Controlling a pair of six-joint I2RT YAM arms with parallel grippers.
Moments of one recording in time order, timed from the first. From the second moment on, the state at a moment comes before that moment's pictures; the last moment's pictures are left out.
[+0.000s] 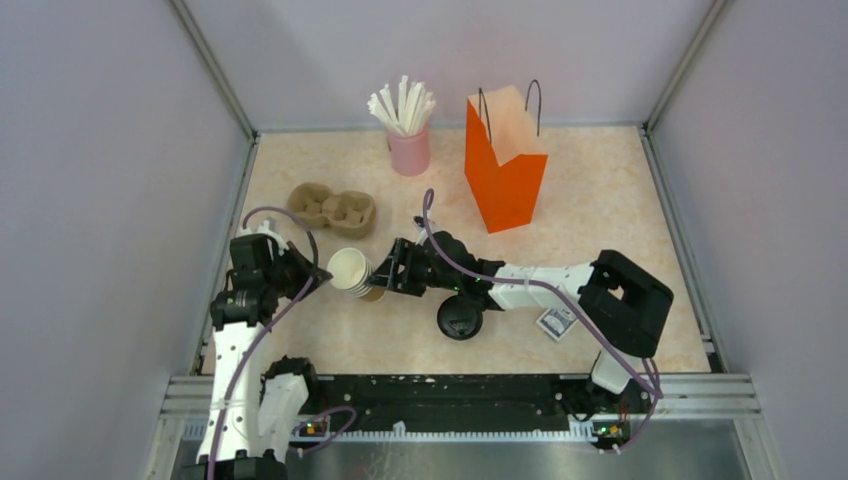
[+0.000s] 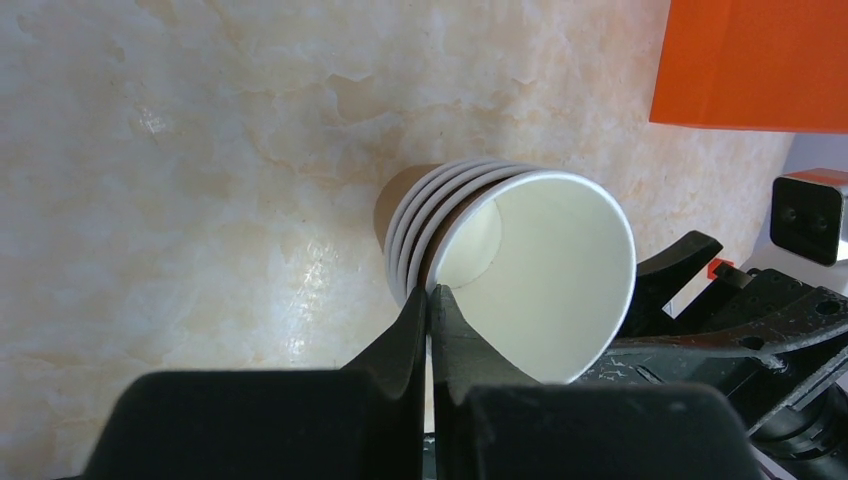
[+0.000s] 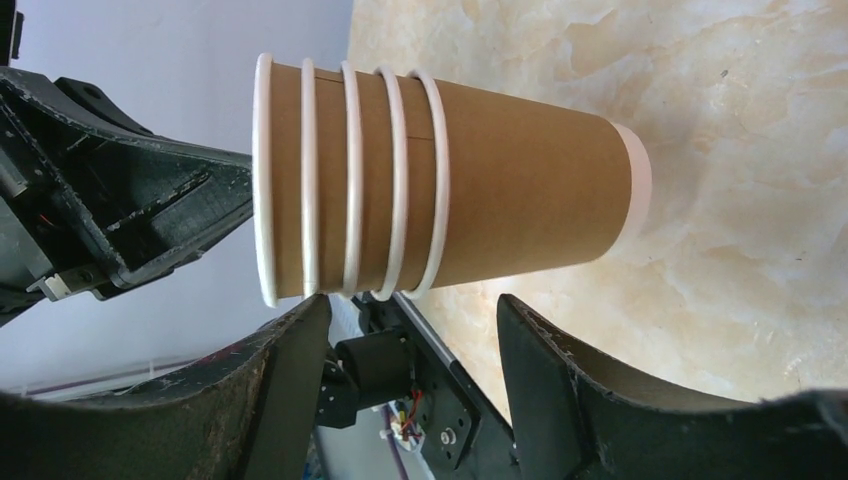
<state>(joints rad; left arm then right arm) 0.13 0.72 0.73 -0.78 0.38 -0.58 1.05 1.71 0.97 0.36 -0.12 1.11</state>
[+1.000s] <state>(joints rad) 0.13 0.70 0.81 -0.78 0.36 -0.63 1.05 1.71 0.94 0.38 -0.07 1.13</state>
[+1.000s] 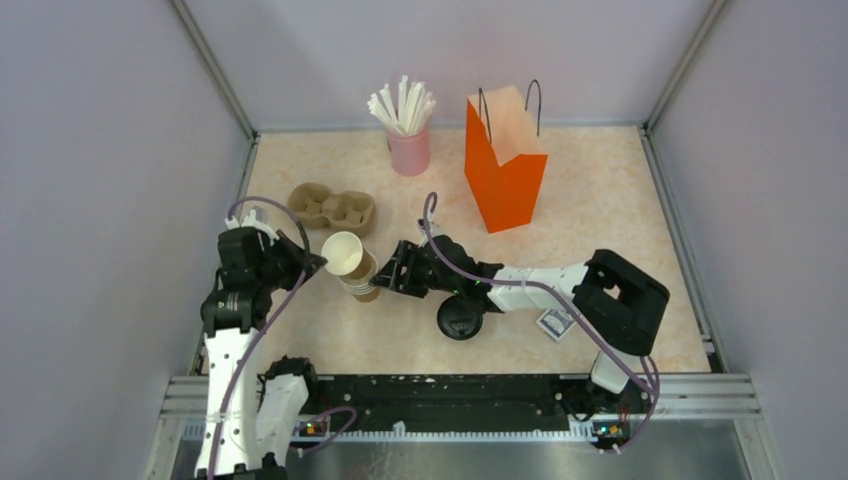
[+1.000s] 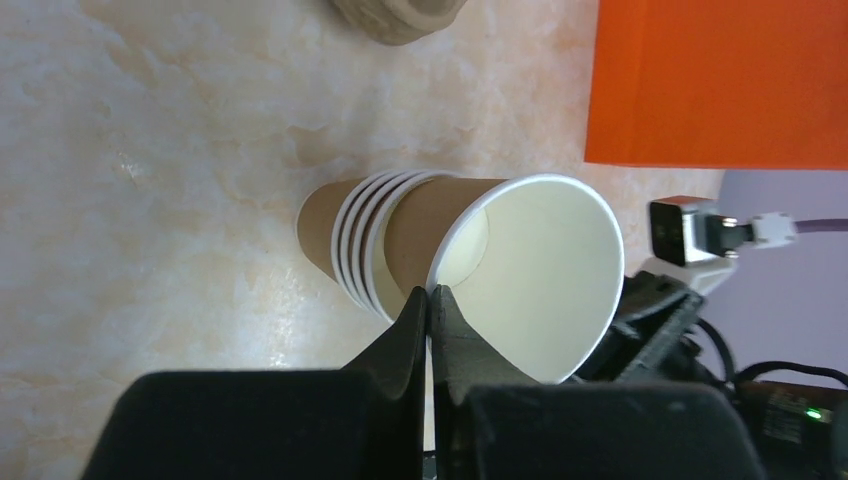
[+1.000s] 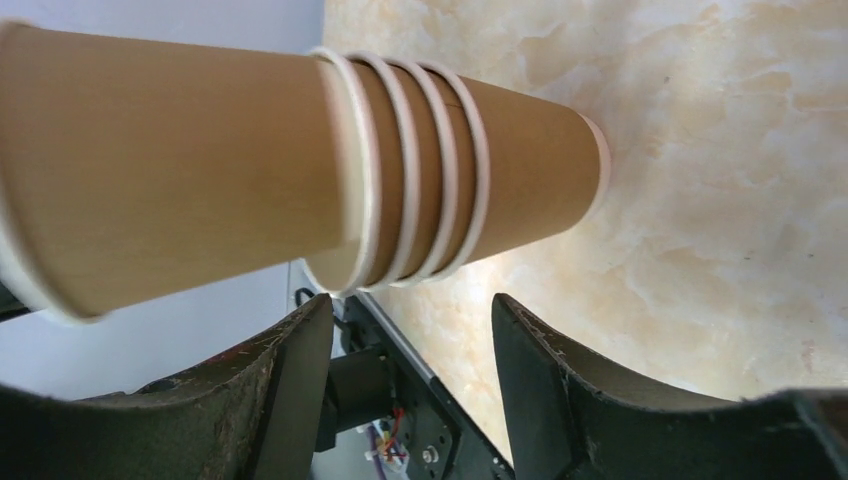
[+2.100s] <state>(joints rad) 0.13 0.72 1.12 -0.72 0.10 -0.57 1.05 1.94 1.13 0.47 -0.11 0.92</state>
